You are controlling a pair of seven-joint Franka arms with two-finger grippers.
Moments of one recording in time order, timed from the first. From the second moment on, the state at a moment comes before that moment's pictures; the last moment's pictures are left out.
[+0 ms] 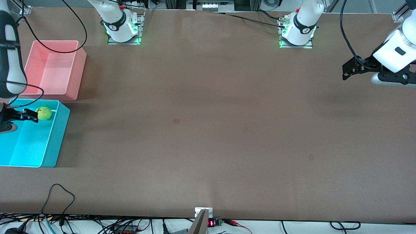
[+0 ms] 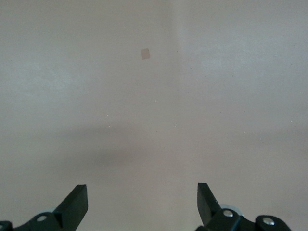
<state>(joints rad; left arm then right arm) -0.03 -0.03 -0.04 -1.64 0.03 1.57 0.01 -0.27 0.38 -0.08 -1.74 -0.11 2.20 -0.58</state>
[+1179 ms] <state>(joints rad) -0.03 -0.03 -0.04 -1.64 0.03 1.57 0.01 0.07 0.06 -0.02 -1.59 -0.03 1.64 -0.04</state>
